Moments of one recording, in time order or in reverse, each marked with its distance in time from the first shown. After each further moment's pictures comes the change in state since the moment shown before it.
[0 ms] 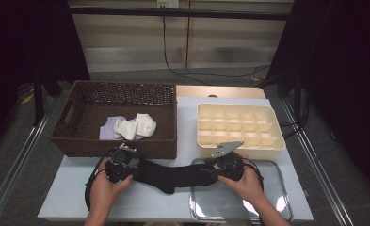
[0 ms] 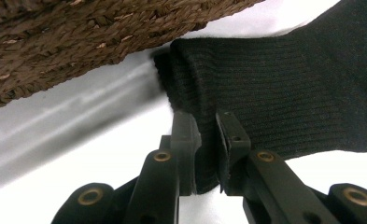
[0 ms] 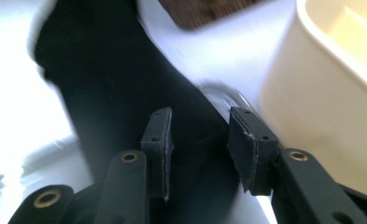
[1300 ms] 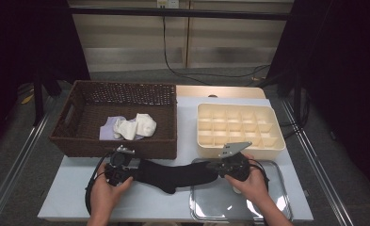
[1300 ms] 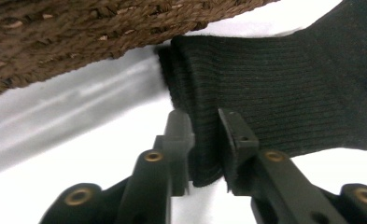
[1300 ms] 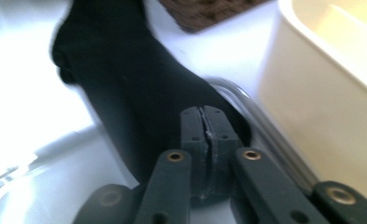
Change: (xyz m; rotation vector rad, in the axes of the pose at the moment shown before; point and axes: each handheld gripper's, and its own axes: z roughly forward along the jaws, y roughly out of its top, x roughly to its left) left arm -0.003 -0.006 0.000 -0.035 -0.004 -0.030; right arm -0.003 -0.006 -0.013 -0.046 0.046 0.031
